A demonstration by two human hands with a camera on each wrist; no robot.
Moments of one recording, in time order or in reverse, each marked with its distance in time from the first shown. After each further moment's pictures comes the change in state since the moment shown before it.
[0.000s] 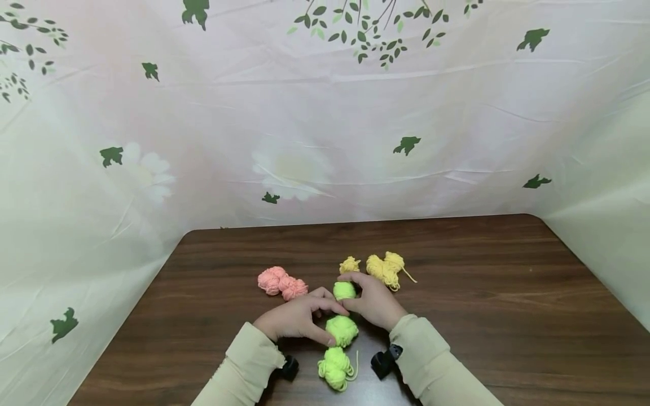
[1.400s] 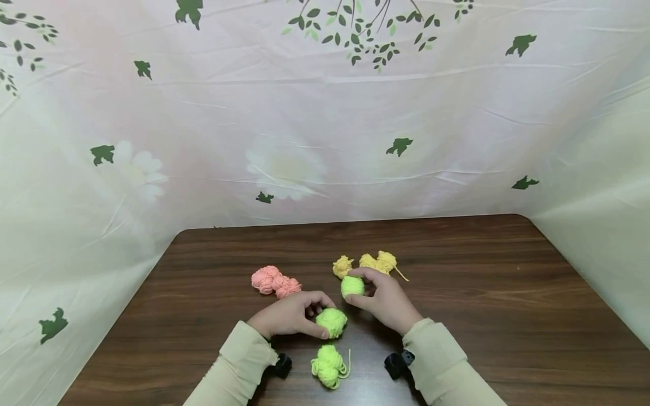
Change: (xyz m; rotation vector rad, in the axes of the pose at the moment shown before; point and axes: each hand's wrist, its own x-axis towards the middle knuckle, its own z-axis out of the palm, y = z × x) left_hand 0.005 -0.004 -0.001 0.020 0.048 -0.031; right_hand -0.024 0.006 -0.026 0.097 0.090 -0.050
